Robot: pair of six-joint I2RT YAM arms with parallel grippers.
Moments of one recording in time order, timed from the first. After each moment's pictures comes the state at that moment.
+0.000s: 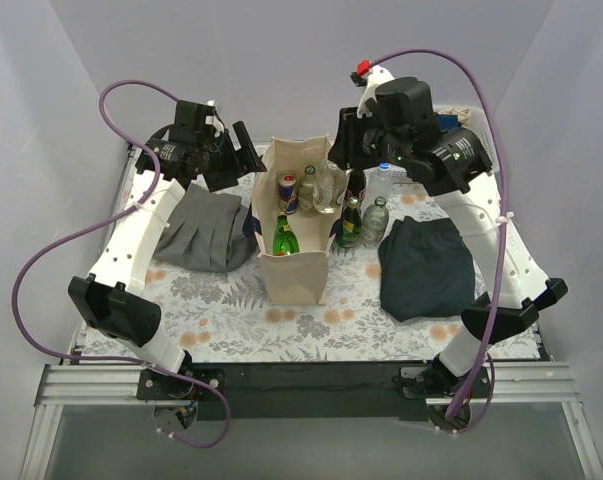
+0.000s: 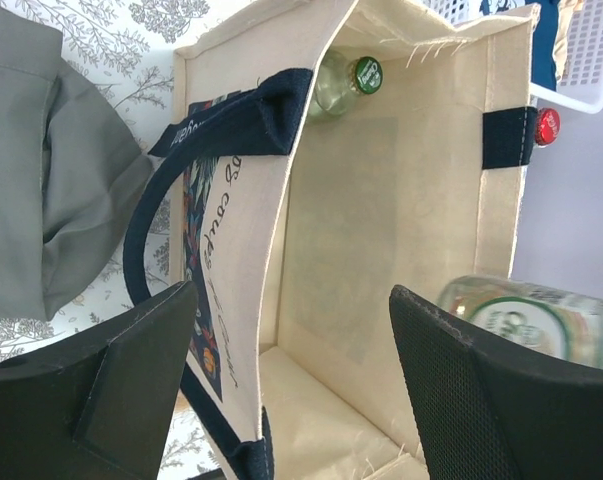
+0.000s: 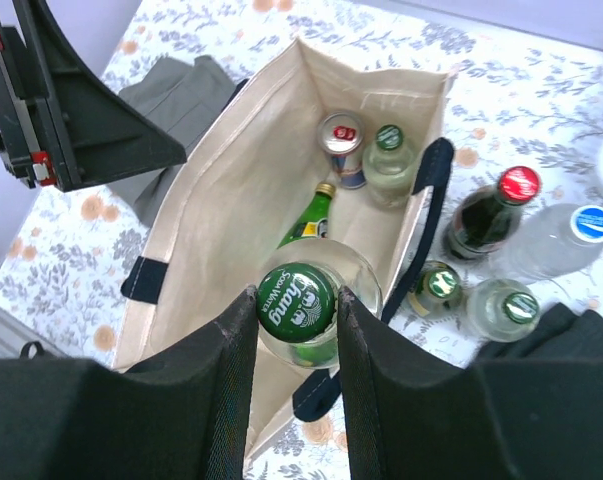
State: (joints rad) left arm -0.31 1.60 1.84 -0.96 0.16 -0.63; right arm 0.68 1.65 2.24 -1.06 0.01 0.30
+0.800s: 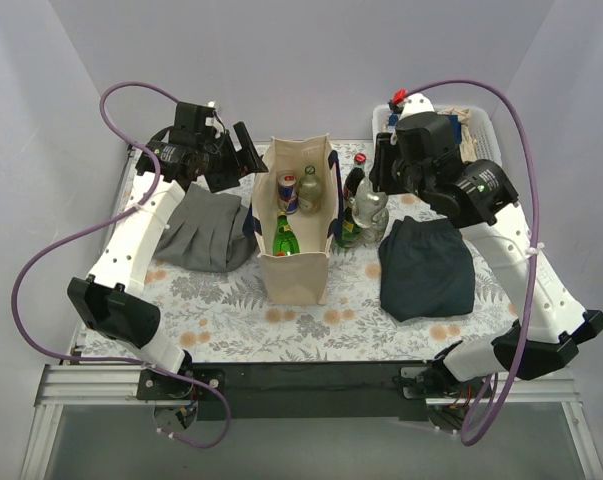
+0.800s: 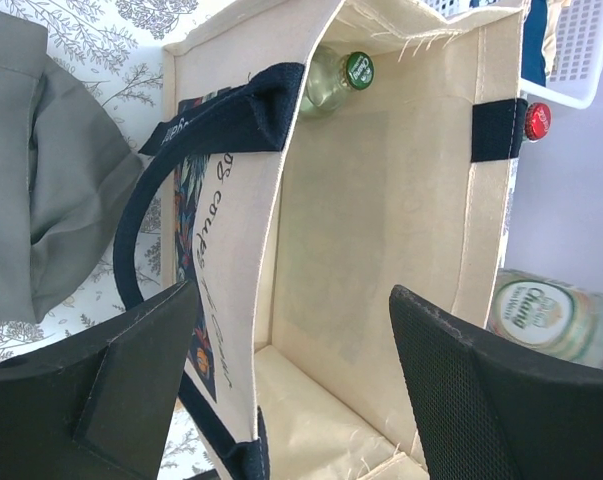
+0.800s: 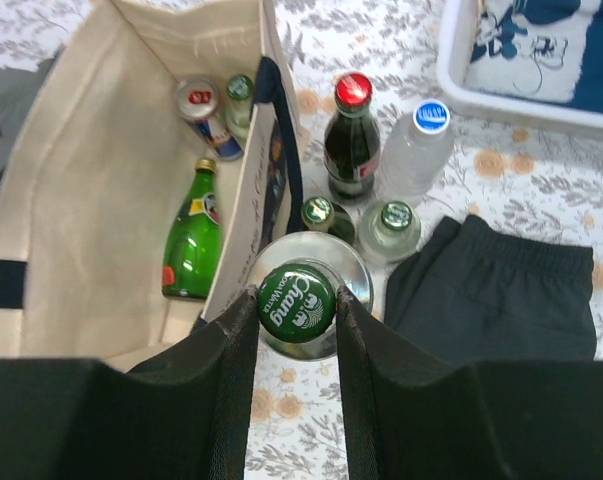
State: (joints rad) left arm -0.31 1.59 1.82 -0.94 0.18 -0.64; right arm 0.68 1.42 1.95 -1.06 0.31 0.34
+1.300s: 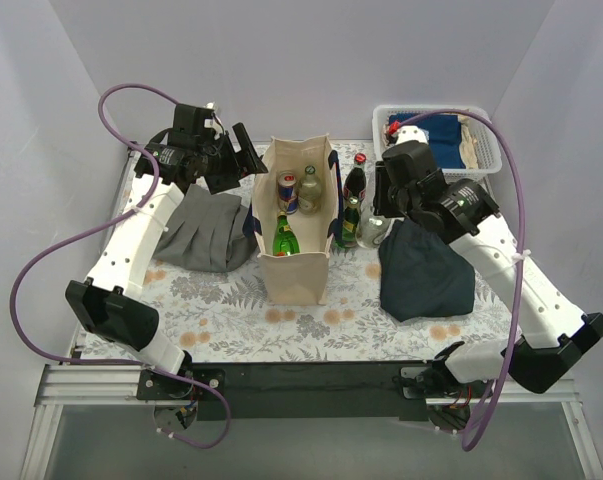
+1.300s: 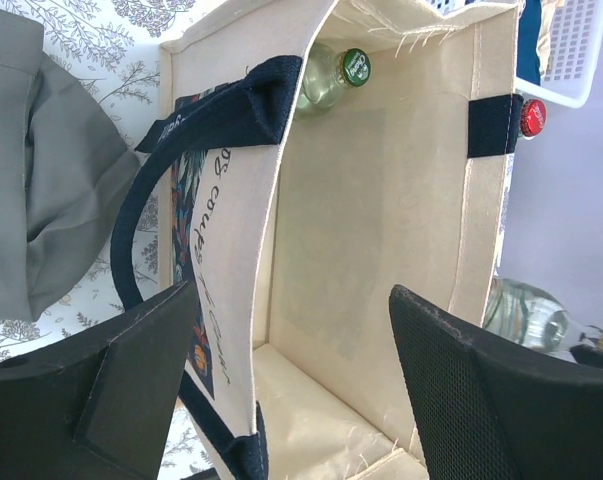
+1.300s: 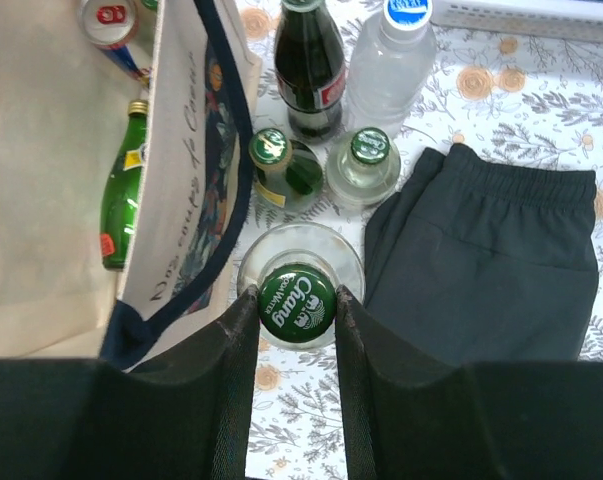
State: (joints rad) left arm -0.31 1.57 1.79 -0.93 0.18 -0.64; right arm 0.68 1.33 1.65 -1.02 0.36 0.41
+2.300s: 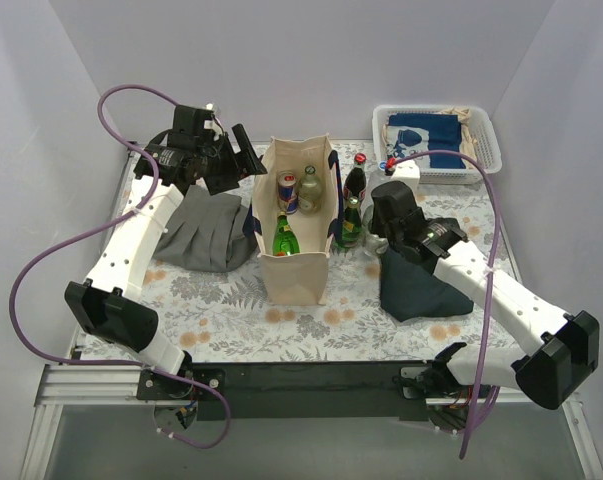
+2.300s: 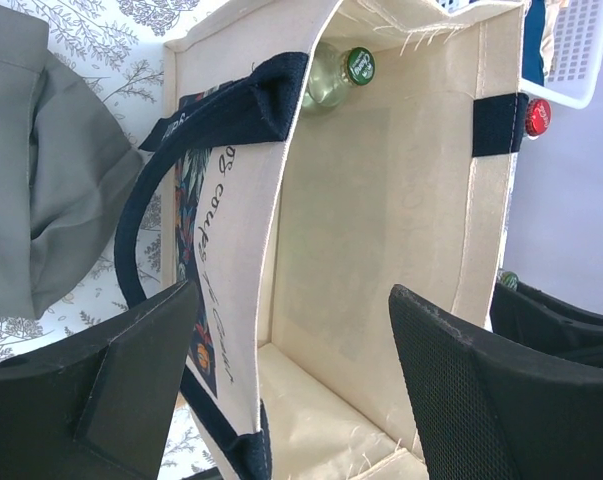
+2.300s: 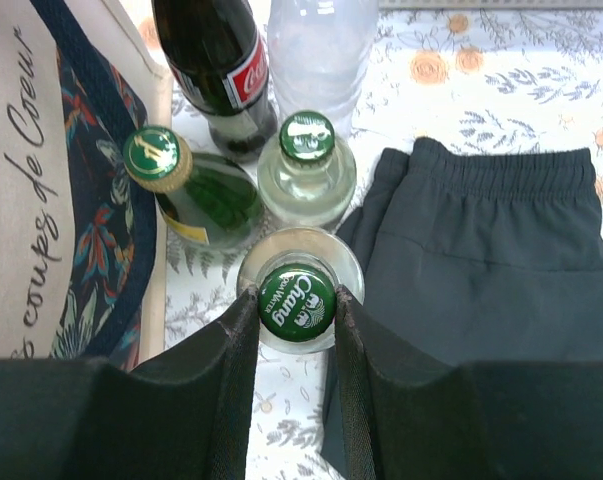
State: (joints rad) left arm -0.31 1.56 1.78 -0.92 0.18 -0.64; right arm 0.68 1.22 1.11 -0.57 0.54 0.43
